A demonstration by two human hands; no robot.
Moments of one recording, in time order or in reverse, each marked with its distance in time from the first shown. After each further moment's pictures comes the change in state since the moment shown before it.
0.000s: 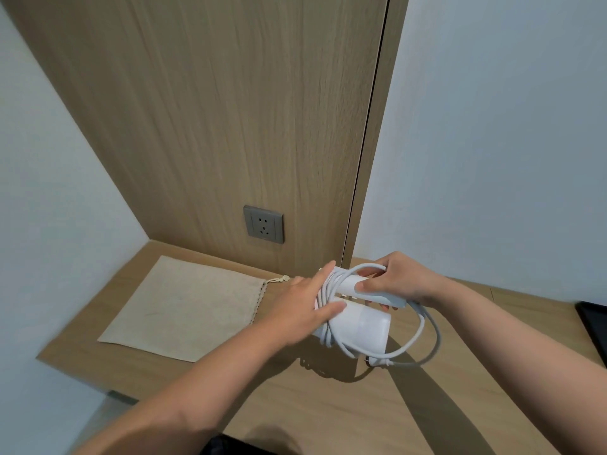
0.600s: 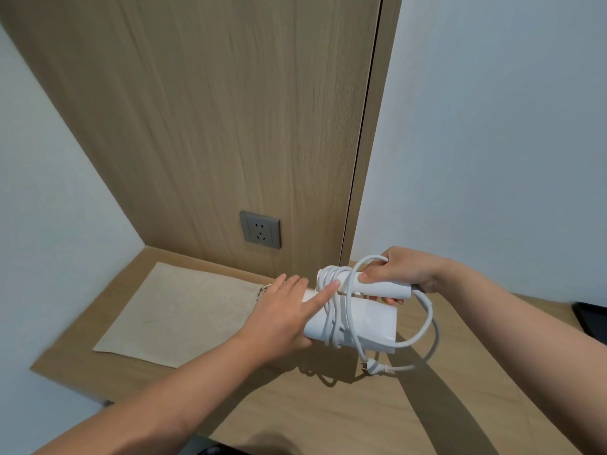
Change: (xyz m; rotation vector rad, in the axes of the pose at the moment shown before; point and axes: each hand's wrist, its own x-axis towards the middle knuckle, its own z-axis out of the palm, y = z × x) left_hand -0.012 -0.021 -0.006 0.622 0.185 0.456; right_hand 0.011 -0.009 -0.029 0.043 -0.195 0.133
